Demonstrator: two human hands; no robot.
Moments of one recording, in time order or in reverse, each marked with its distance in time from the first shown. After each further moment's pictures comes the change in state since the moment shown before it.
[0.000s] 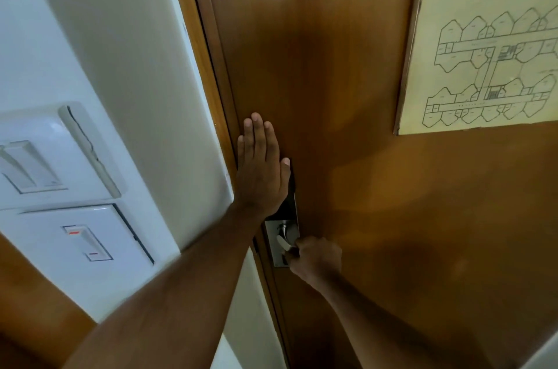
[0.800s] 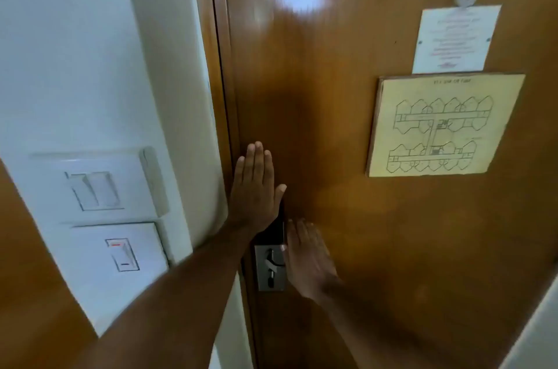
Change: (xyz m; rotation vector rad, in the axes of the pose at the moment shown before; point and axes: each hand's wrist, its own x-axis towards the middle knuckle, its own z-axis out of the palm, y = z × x) left_hand 0.014 -0.001 -0.030 0.205 -0.080 0.044; right_hand -0.012 -0.019 -0.086 -0.182 0.099 -0.212
